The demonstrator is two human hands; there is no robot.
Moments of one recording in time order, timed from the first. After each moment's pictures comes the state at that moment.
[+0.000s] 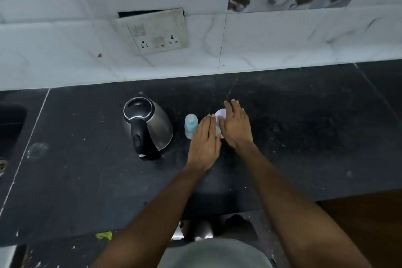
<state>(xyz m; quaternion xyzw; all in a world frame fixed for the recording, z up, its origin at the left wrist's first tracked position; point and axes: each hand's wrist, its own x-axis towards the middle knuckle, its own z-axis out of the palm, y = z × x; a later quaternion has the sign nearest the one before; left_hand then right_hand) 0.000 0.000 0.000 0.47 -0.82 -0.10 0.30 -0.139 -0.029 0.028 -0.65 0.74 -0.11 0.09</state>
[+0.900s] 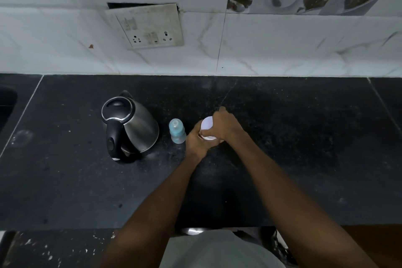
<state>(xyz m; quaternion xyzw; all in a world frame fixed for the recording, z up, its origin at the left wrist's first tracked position) -0.061 -0.051 -0.038 0.59 -0.43 -0.56 0.38 -0.172 -0.090 0.057 -0.68 0.69 0.06 0.23</state>
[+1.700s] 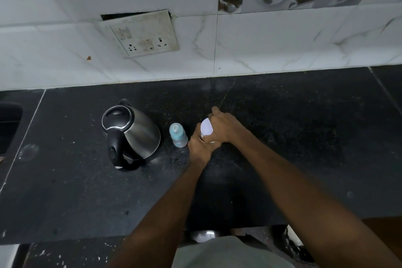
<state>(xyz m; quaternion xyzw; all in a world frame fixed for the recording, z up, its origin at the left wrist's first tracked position) -0.064 -0.045 -0.047 0.60 -0.49 -0.50 0.38 -0.180 -0.091 0.060 -0.76 0.62 0.08 0.19</state>
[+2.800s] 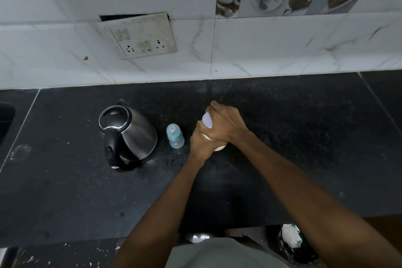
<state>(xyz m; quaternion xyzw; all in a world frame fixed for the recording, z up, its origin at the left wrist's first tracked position) -0.075 -0.048 -0.006 0.59 -0.48 -0.55 0.34 -0.193 -0.085 0.053 -0.81 0.57 -0.14 -0.02</state>
